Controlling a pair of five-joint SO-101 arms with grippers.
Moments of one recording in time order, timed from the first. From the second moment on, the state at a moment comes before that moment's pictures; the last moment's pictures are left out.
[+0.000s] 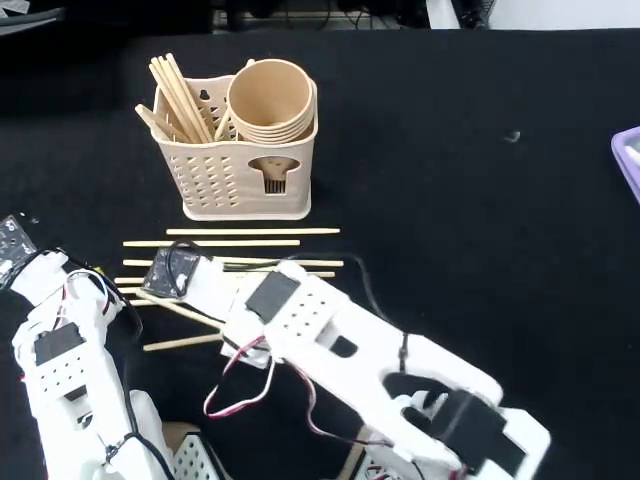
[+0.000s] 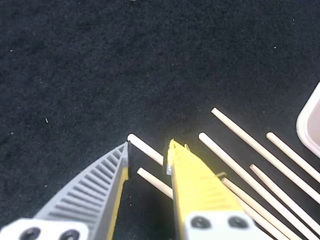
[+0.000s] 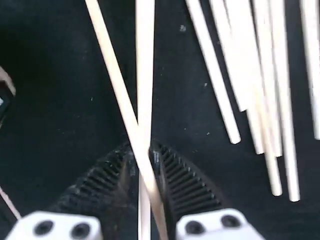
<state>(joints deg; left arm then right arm) -35.1 -57.5 78.1 34.9 11.1 -52.8 -15.3 37.9 63.3 17.1</state>
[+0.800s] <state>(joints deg) -35.1 -57.5 78.1 34.9 11.1 -43.6 -16.0 47.8 57.7 19.9</state>
